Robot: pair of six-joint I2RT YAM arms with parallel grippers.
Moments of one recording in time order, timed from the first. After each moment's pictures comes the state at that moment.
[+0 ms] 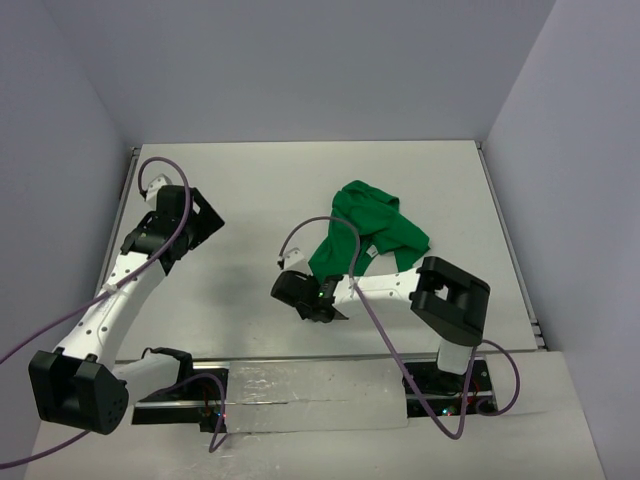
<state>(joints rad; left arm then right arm) -0.25 1.13 0.97 -0.61 -0.30 -0.80 1.17 1.77 1.01 -0.31 0.45 0.53</state>
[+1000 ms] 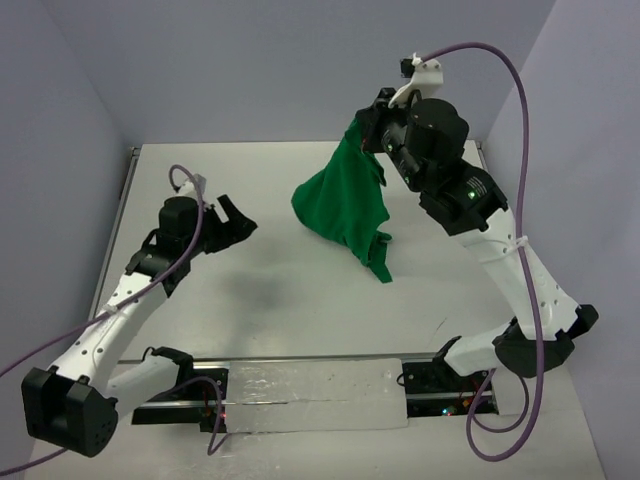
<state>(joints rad) -0.35 1.02 0.82 -0.32 0.09 -0.68 0.68 1.37 1.84 -0.48 0.38 0.26</state>
